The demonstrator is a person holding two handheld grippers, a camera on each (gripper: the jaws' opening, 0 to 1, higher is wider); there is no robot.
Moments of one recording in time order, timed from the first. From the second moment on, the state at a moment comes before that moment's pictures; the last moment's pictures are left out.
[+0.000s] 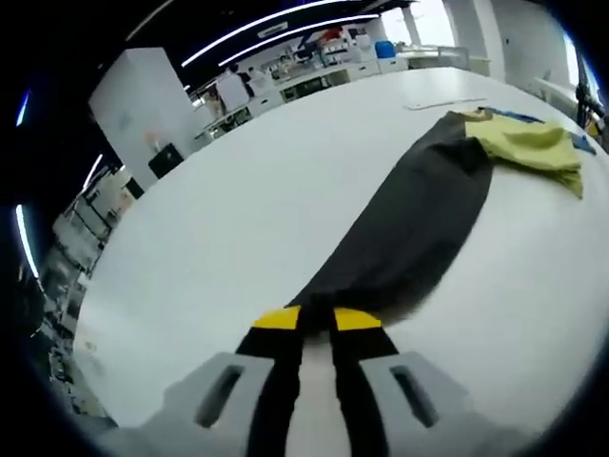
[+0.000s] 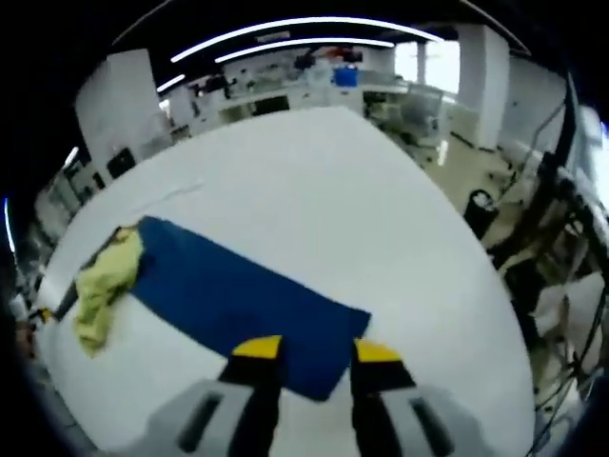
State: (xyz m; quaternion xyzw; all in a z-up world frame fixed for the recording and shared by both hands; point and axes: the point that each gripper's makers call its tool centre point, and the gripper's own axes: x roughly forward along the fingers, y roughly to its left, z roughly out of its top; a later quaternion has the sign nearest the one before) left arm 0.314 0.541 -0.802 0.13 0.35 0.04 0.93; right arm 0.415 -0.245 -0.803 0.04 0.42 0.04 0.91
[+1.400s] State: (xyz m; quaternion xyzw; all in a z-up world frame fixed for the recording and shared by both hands) left arm 0.296 0.376 -0.746 0.04 0.24 -0.19 0.95; right arm 0.387 0.058 -0.741 -0.09 0.33 0.45 0.83
